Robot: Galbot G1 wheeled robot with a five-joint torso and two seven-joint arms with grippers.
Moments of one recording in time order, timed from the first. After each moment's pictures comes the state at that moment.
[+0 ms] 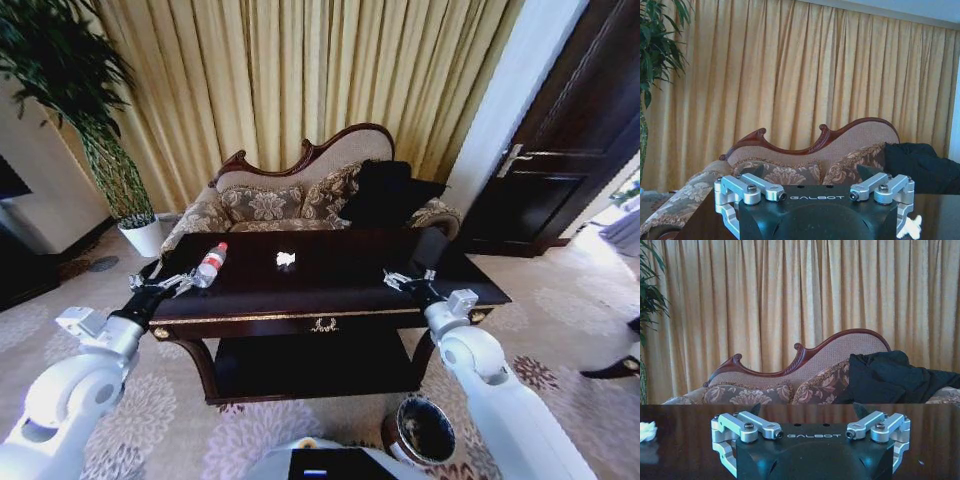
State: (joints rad) left arm 1.59 -0.90 -0.93 -2.30 -0.88 0.26 -0.10; right arm -1.29 1.03 0.57 2.10 0.60 -0.30 0.10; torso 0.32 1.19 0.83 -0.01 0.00
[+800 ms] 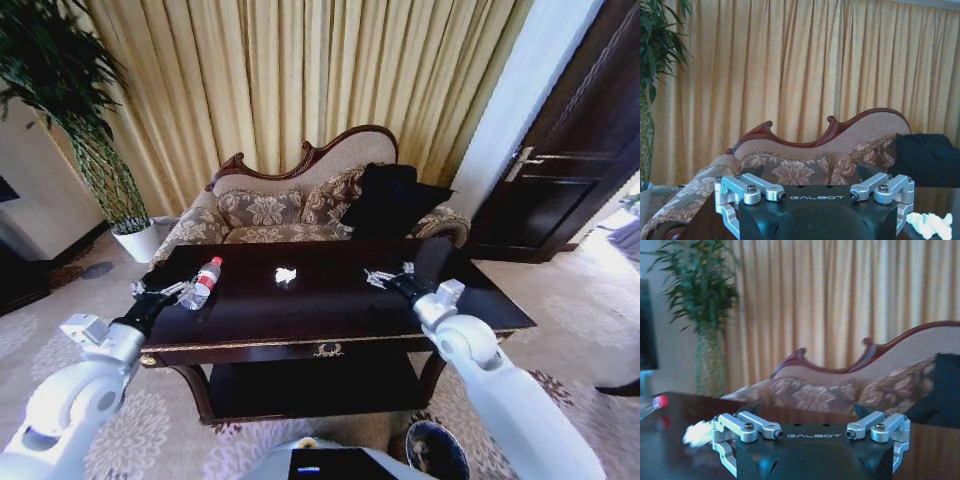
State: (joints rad) left arm 1.65 -0.93 -0.95 -2.30 -0.84 0.25 -0.08; right arm -1.14 0.87 0.38 2.05 0.74 -0.30 -0.06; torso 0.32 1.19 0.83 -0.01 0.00
